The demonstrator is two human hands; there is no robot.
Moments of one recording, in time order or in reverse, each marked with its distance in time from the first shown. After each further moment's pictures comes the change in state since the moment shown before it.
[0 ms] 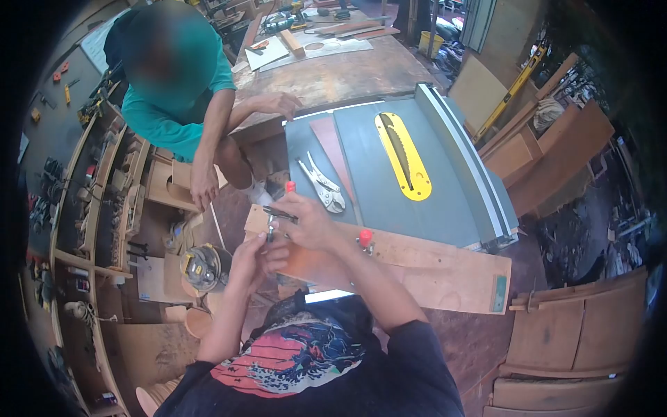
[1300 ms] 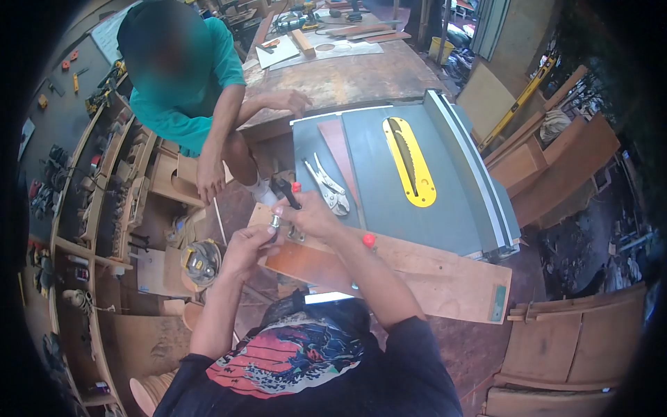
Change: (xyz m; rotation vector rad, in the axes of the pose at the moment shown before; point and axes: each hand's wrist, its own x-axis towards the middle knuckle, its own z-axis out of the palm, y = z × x) left_hand 0.018 0.017 -0.009 0.298 -0.004 0.035; right_hand 0.019 0.003 -0.001 0.408 -0.049 0.605
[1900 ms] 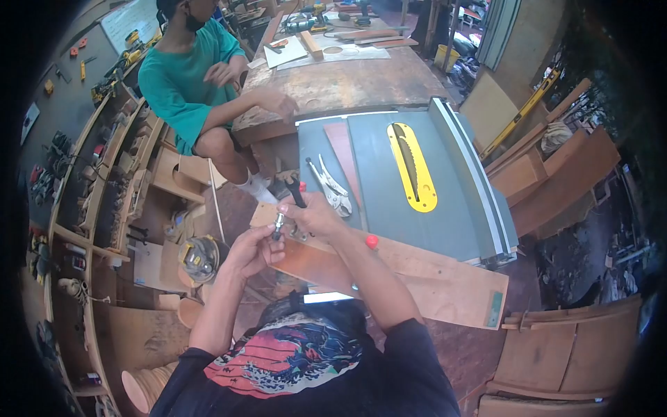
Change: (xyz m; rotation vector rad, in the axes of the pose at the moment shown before) left_hand 0.009 -0.012 -0.012 -0.470 -0.204 -0.171; right_hand -0.003 -0.001 0.001 0.239 -0.088 0.033
